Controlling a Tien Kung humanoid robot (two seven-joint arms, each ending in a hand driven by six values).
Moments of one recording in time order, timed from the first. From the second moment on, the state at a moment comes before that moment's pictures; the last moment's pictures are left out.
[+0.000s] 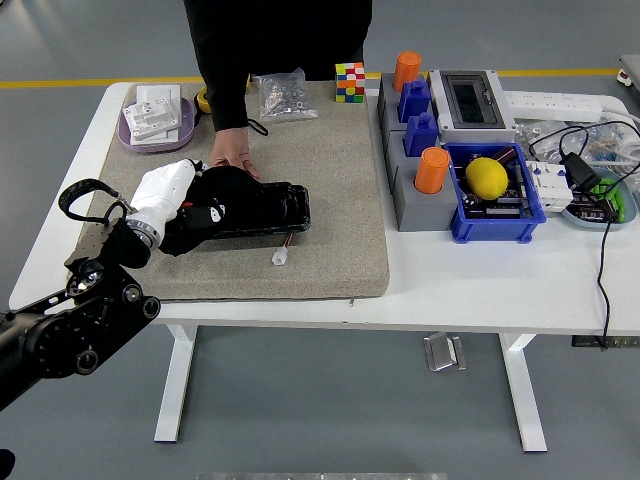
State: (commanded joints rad) left arm -0.60 0.27 -0.72 -1.03 1.82 0.33 0.28; right arm 0.09 -0.37 0.49 0.18 -0.65 0.07 -0.17
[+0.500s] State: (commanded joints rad) left arm -0.68 0.24 -0.58 -1.04 1.80 0.32 0.29; right arm 0.10 -0.38 0.49 0.18 -0.66 0.07 -0.17
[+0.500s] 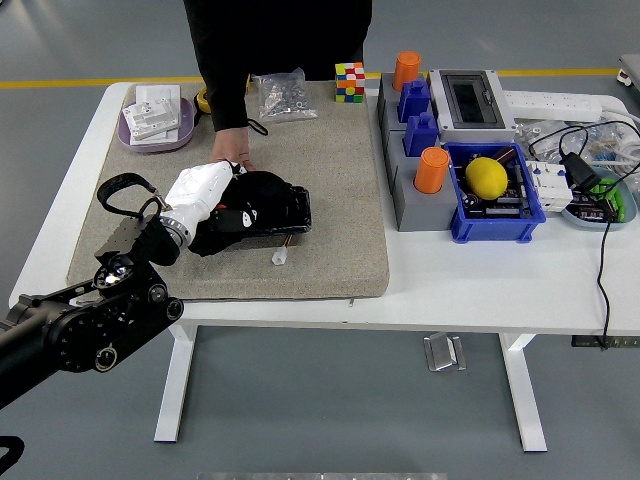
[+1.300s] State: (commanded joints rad) left arm -0.75 0.22 -0.46 -1.06 1.80 0.32 0.29; right arm 0.11 -0.38 0.49 0.18 -0.68 0.08 -0.18
